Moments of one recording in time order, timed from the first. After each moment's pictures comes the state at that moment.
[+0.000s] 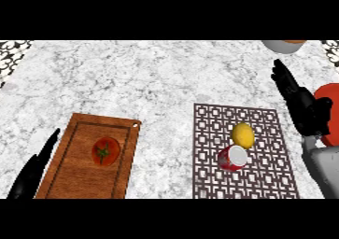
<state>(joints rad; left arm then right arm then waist) 0.09 0.58 -0.30 -1.35 0.10 0.27 0.03 -0.31 -0.43 0.14 -1.38 -0.15 -0.10 0.01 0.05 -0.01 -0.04</state>
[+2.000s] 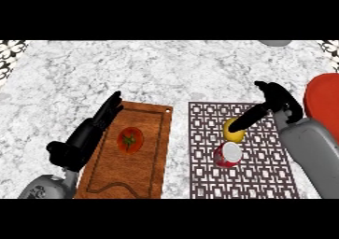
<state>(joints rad) -0.16 0.36 -0.38 -1.57 0.24 0.08 0.01 -0.55 -0.42 0.32 -1.38 0.13 0.04 1.20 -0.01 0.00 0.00</state>
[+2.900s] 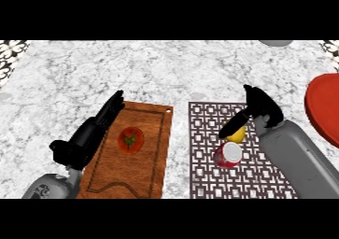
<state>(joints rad) -0.16 0.32 -0.35 -1.56 0.21 0.06 0.01 -0.57 -0.36 0.41 -1.36 0.27 0.04 1.23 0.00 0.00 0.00</state>
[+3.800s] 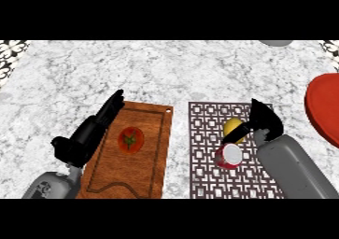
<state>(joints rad) -0.17 0.29 -0.32 -1.54 0.19 0.02 0.01 -0.45 -0.31 0.37 -1.29 0.45 0.03 1.19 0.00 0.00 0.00</state>
